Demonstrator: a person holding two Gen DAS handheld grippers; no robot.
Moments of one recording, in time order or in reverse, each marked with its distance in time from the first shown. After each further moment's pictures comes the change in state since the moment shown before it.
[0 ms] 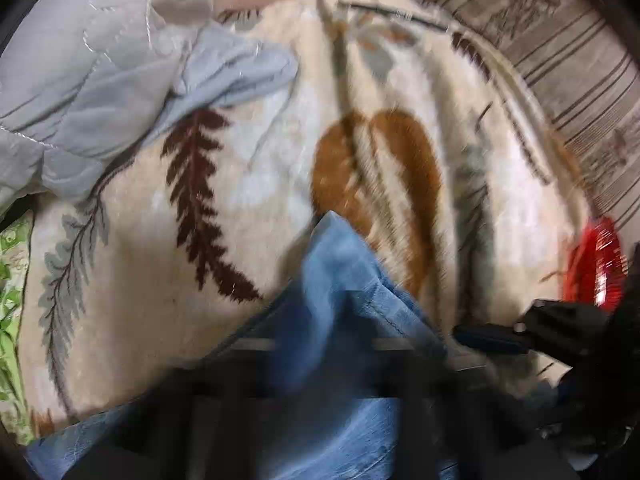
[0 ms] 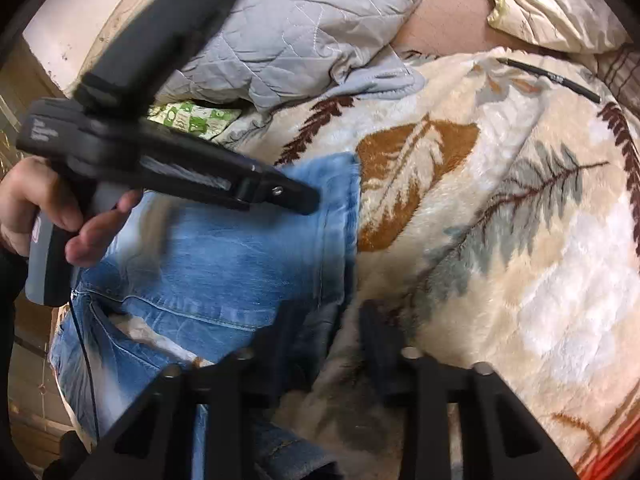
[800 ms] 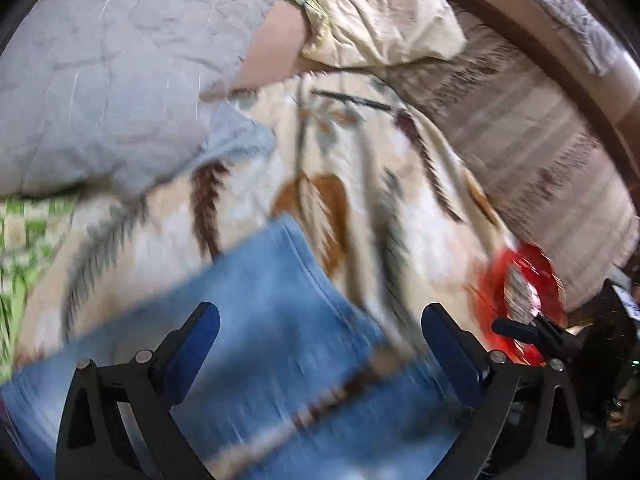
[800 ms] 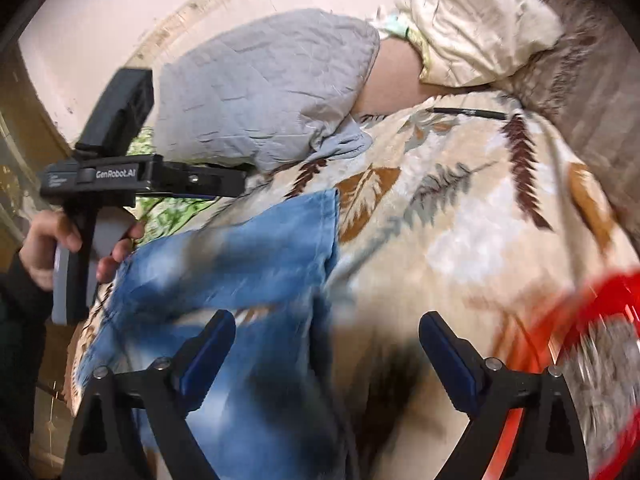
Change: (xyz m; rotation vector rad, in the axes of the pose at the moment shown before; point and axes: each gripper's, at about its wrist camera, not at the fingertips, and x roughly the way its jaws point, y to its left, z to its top) left arm -0.114 -0.027 -0.075 -0.090 -0.267 -0.126; right arm -0.143 0.011 -0.073 0.124 -0.223 -0.050
